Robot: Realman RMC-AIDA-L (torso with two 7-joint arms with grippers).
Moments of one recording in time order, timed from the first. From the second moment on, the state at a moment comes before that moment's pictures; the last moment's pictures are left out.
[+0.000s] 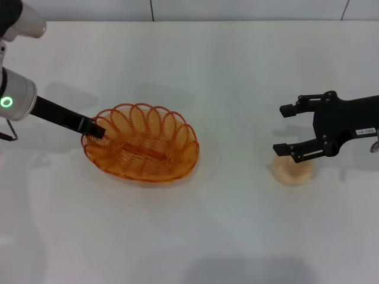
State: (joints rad) left arm -0.75 -2.01 0.86 0.76 2.61 1.37 -2.29; right arm 0.54 1.99 -1.09 -0.91 -1.92 -1.48 1.45
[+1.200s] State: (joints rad) left arm -0.74 -2.01 0.87 0.77 2.44 1.47 -2.71; right arm 0.53 1.98 -1.06 -0.92 -1.91 -1.46 1.41
